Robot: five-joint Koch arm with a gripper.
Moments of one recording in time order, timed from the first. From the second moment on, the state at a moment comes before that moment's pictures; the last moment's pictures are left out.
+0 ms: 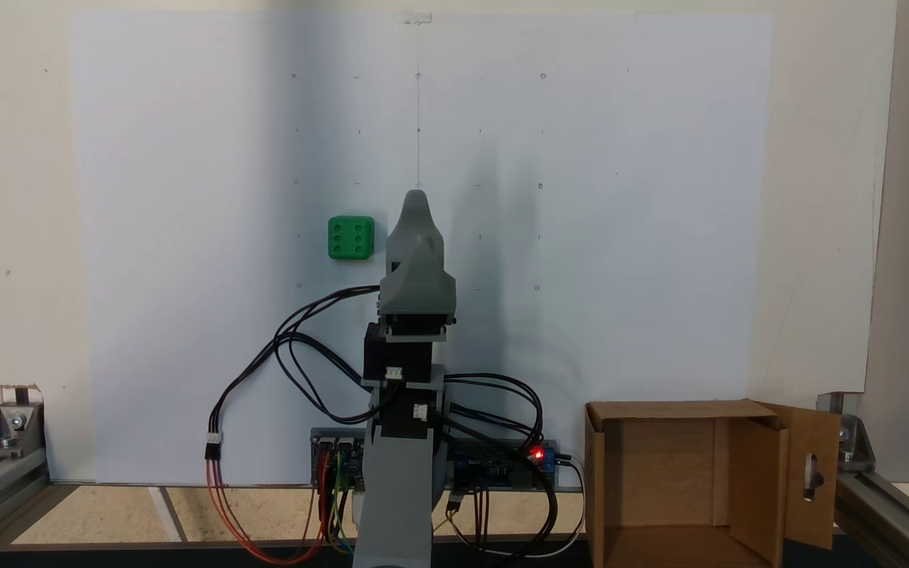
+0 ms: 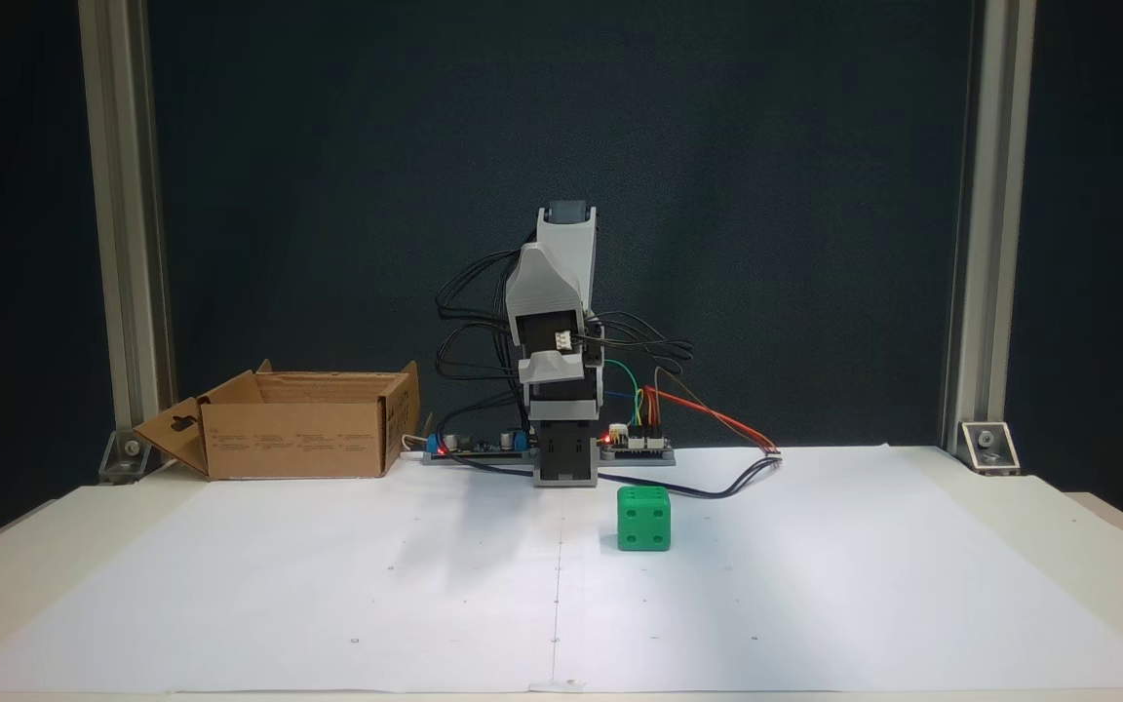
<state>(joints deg) 2.5 129.6 176.3 -89.3 5.3</state>
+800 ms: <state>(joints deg) 6.1 129.6 176.3 -83.1 5.3</state>
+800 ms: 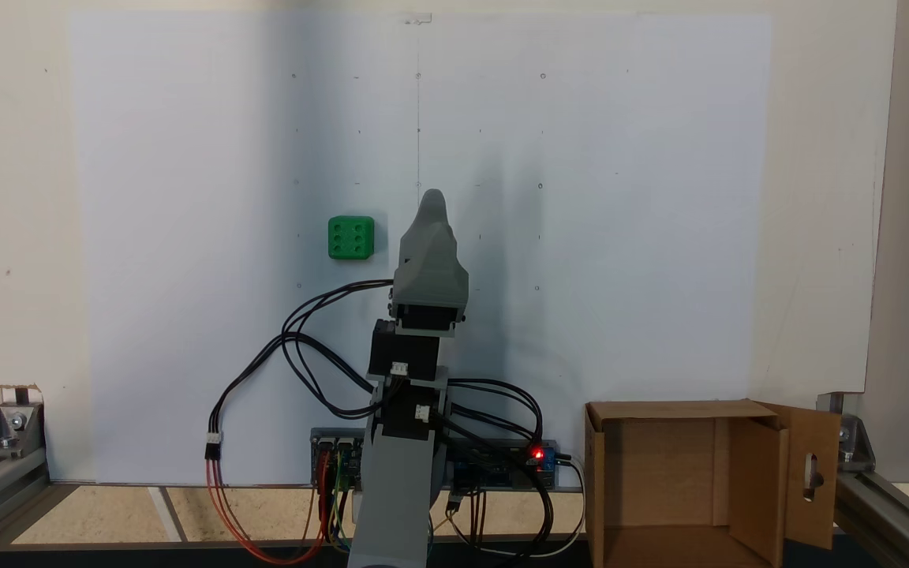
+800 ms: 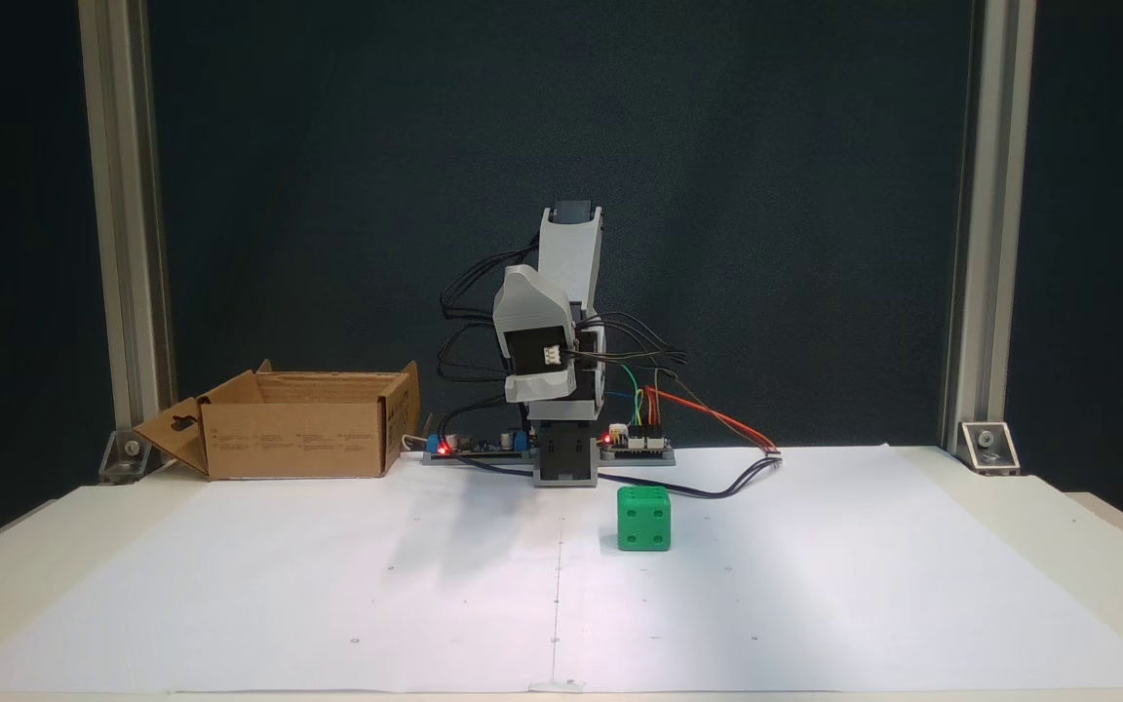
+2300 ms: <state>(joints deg) 8.6 129.6 176.3 -74.3 5.3</state>
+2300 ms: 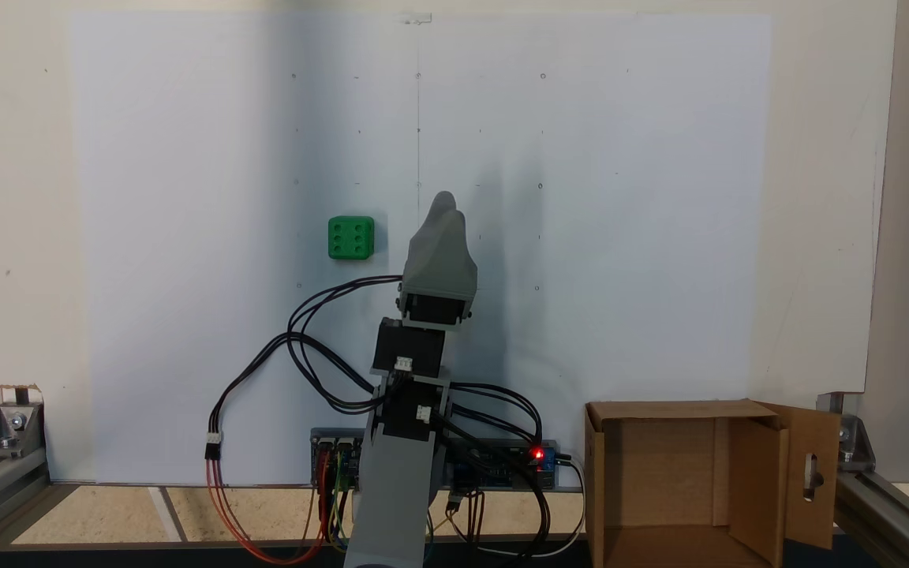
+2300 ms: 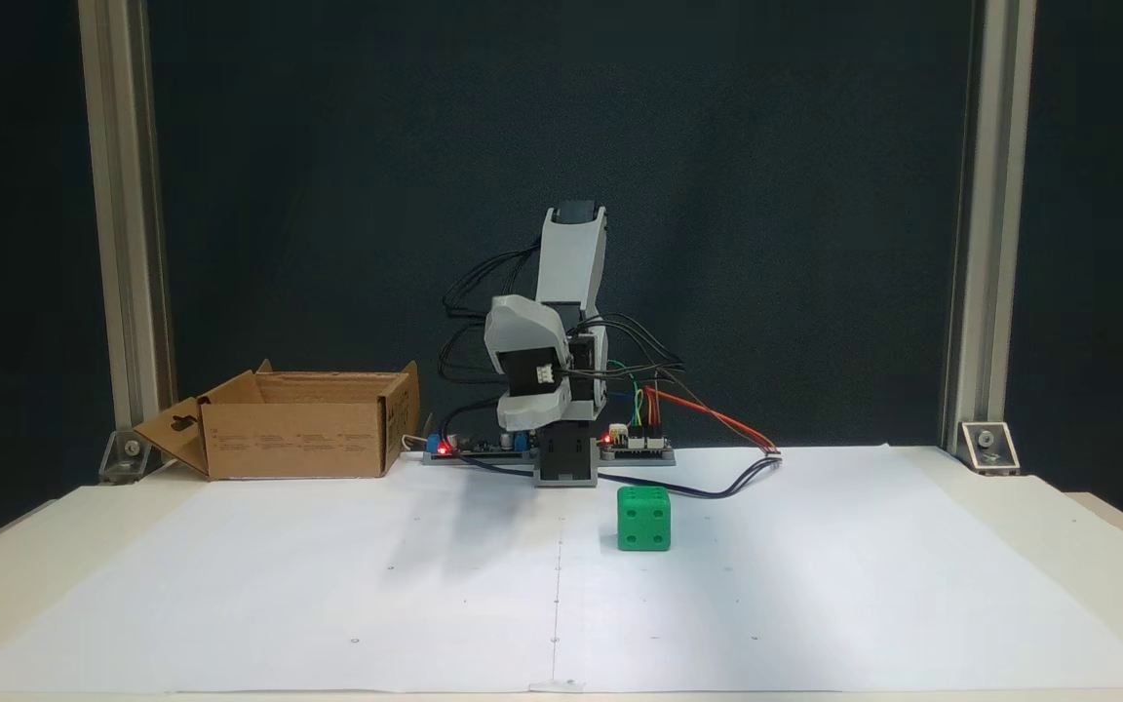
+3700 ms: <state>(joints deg) -15.6 116.1 100.0 68.4 15.6</state>
